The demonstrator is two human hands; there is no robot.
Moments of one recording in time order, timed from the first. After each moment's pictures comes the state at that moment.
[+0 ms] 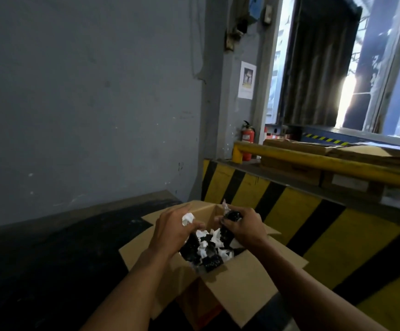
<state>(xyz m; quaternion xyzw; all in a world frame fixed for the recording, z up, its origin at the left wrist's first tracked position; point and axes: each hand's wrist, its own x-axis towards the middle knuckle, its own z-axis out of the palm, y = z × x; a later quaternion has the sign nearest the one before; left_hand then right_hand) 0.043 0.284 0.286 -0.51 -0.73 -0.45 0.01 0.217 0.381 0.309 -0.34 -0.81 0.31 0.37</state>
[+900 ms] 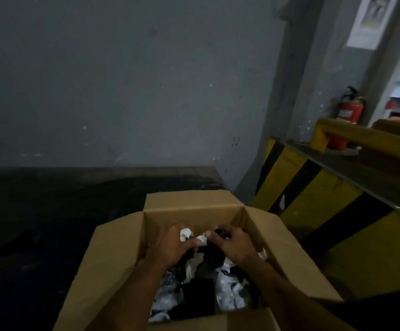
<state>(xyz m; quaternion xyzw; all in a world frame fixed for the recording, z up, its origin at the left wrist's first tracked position) 0.007 0.484 0.172 -0.31 -0.86 -0.40 -0.06 0.096 0.664 0.159 -0.22 -0.87 0.43 0.12</state>
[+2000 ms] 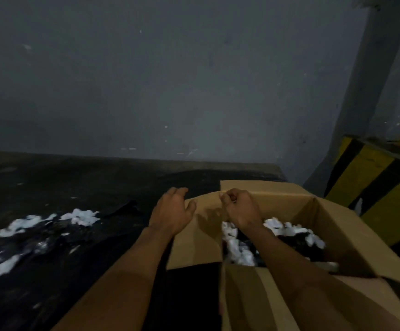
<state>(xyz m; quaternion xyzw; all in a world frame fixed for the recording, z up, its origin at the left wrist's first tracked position) 0.037 0.298 0.228 -0.18 -0.94 -0.25 0.13 0.064 0.489 0.208 -0.11 -0.89 0.38 0.22</state>
